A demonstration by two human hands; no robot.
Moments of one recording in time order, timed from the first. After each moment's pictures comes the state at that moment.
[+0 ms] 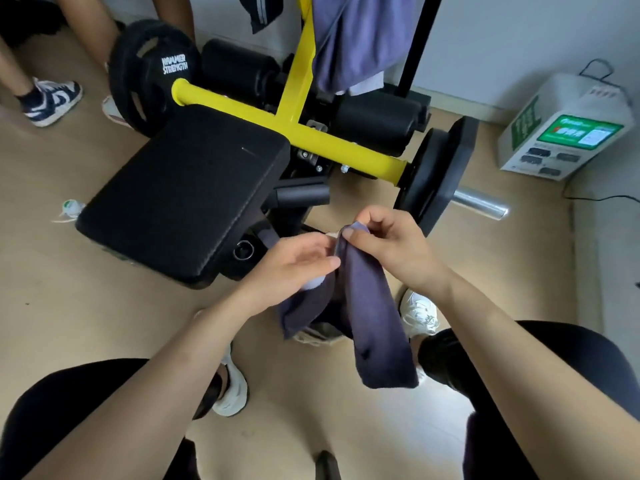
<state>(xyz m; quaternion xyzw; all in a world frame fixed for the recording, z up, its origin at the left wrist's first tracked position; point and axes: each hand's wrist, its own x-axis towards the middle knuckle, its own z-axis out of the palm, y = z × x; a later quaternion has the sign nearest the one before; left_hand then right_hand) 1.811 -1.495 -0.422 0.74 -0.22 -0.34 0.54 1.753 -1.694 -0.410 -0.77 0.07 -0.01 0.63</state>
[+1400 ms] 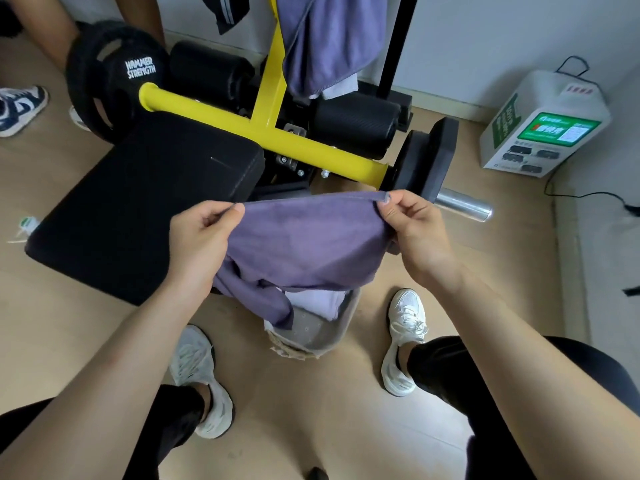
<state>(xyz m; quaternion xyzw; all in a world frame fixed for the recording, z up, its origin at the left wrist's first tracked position) 1.871 -1.485 -0.425 0.81 0.01 -0.06 0.59 1.771 -1.750 -0.433 -0.68 0.20 -0.13 0.70</state>
